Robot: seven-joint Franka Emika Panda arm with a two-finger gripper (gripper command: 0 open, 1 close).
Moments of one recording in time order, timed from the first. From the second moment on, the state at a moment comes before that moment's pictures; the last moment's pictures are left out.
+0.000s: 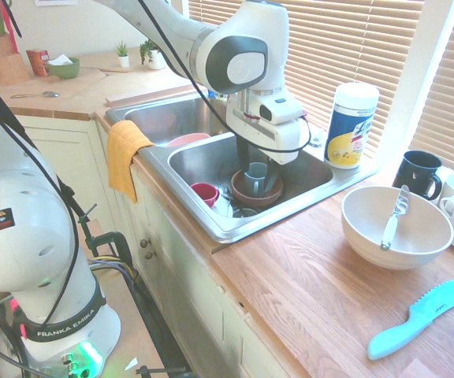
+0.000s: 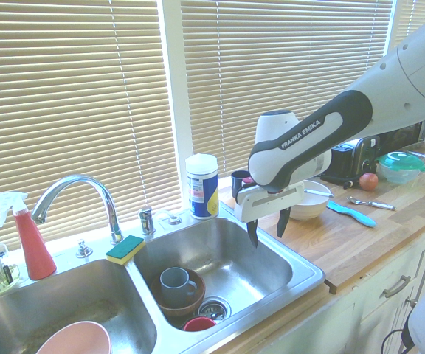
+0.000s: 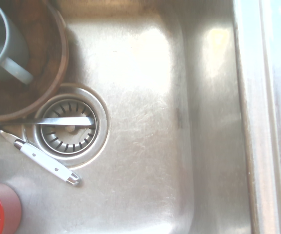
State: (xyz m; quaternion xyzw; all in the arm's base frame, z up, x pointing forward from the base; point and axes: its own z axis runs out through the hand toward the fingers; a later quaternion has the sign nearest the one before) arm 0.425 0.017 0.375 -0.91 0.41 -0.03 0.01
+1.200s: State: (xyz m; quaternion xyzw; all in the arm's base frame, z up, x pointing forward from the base) arm 0.421 -0.181 0.462 -0.98 0.21 -0.03 -0.02
